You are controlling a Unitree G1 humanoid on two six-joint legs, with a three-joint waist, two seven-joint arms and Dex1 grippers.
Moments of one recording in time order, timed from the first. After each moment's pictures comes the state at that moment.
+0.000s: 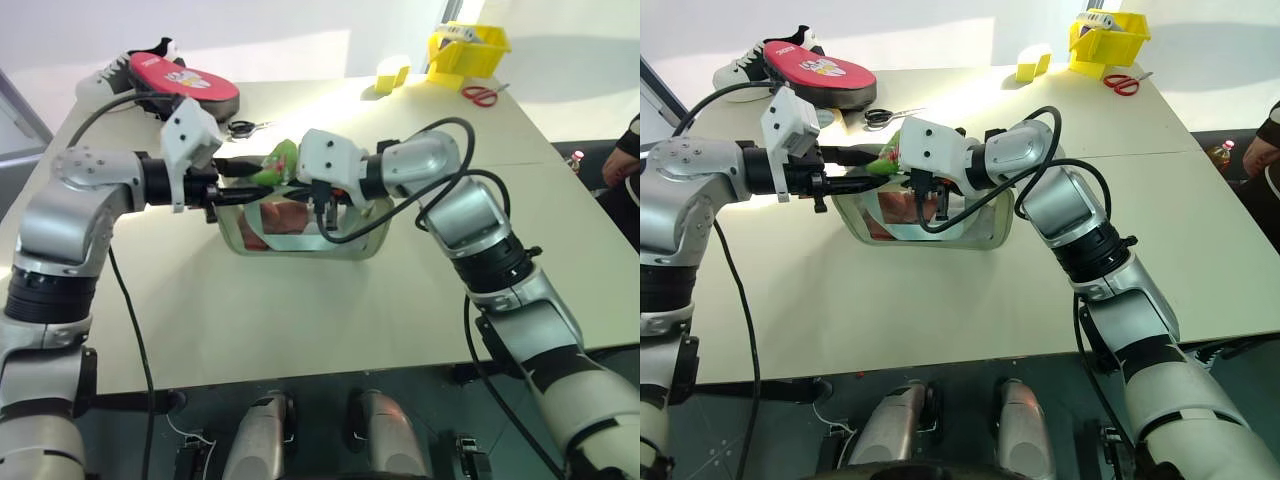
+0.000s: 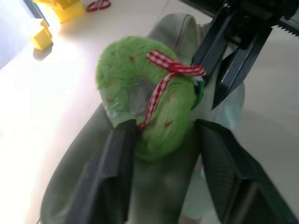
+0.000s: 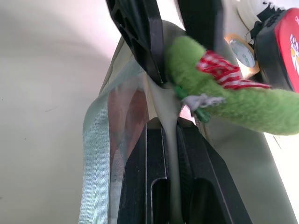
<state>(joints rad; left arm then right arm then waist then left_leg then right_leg) -0.80 0.82 -0.05 -0.02 -0.38 0.58 -1.08 -1.07 -0.40 0.39 0.06 -0.03 0.48 1.06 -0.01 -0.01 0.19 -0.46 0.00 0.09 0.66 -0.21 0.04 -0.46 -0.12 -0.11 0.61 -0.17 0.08</state>
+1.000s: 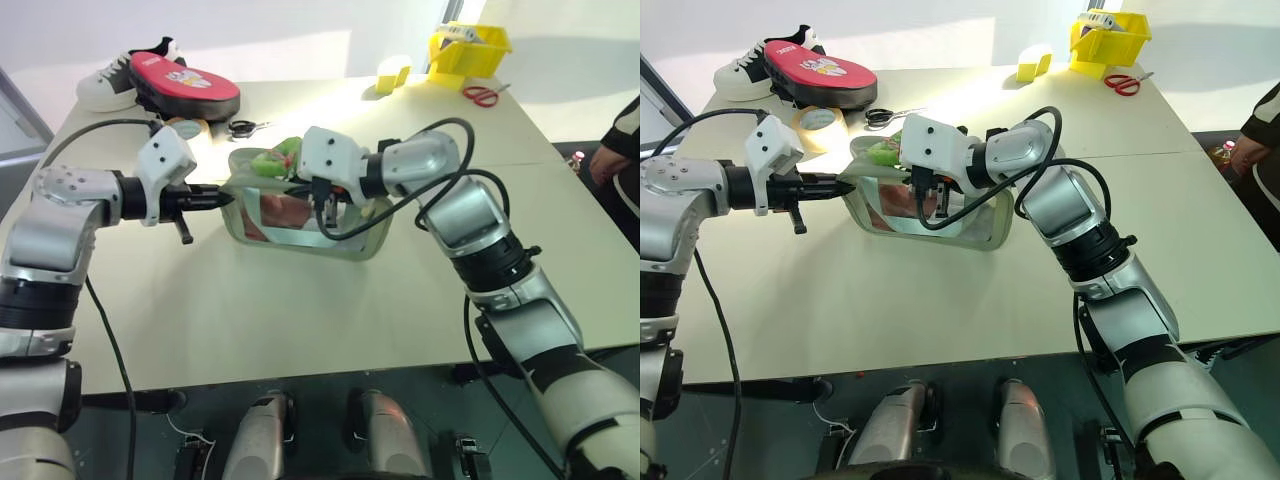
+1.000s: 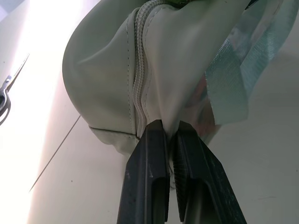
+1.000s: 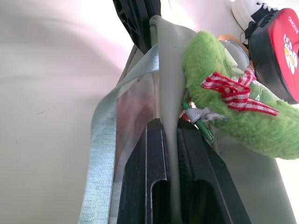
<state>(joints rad) -0.72 0.87 -0.03 0.11 -0.27 0.48 -1.12 -1.07 -0.40 0.38 0.08 -0.02 0.48 1.03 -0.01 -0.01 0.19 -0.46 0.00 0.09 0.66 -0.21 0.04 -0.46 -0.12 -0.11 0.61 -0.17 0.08</state>
